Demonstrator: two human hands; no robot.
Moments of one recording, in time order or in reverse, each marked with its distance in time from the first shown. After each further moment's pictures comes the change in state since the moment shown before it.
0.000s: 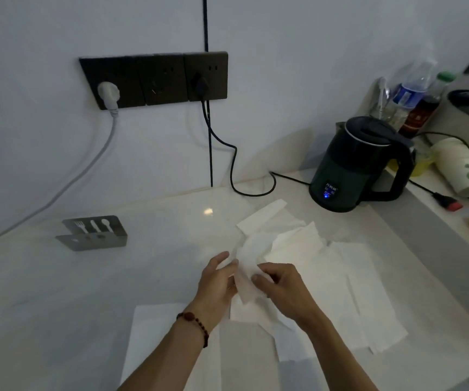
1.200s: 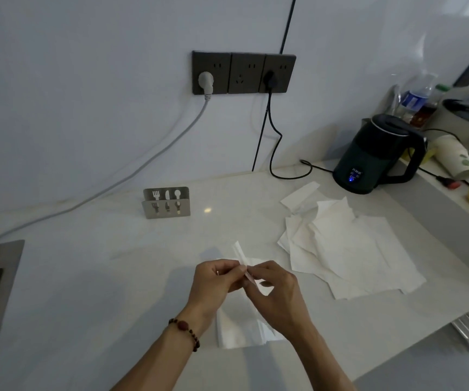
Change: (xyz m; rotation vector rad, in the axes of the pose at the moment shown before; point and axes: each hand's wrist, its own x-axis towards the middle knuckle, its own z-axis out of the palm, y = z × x) left_hand -0.126 0.032 -0.181 0.270 -0.101 0.272; right_hand -0.099 -0.074 0.200 -0.265 0.295 -0.213
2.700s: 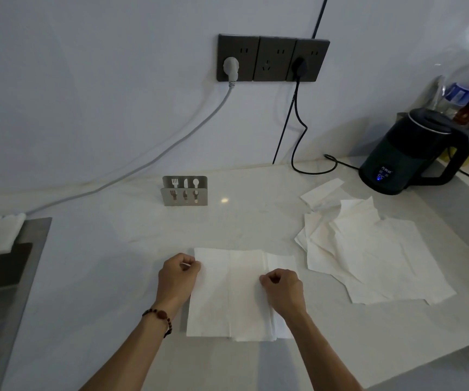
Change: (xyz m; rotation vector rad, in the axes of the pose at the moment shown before) left_hand 0.029 -0.032 -0.084 0.473 0.438 -0.054; right_hand 0.027 0.050 0.036 -0.080 -0.113 0.619
